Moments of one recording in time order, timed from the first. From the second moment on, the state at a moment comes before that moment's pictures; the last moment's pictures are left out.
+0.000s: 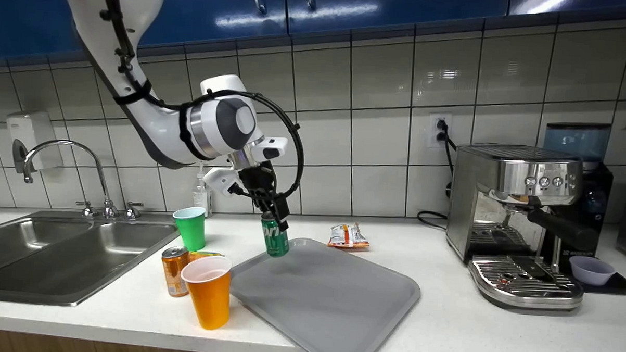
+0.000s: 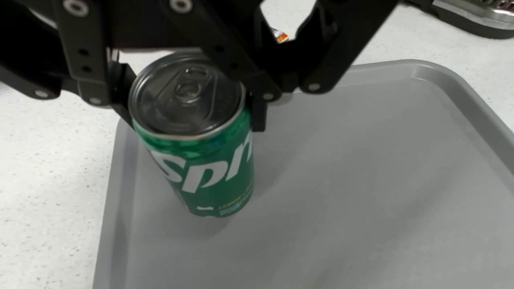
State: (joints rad) arm 0.18 0.25 -0.34 -2.33 -0.26 2.83 0.72
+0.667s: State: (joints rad) arm 0.26 0.26 -0.27 -2.28 -0.36 2.83 0.86
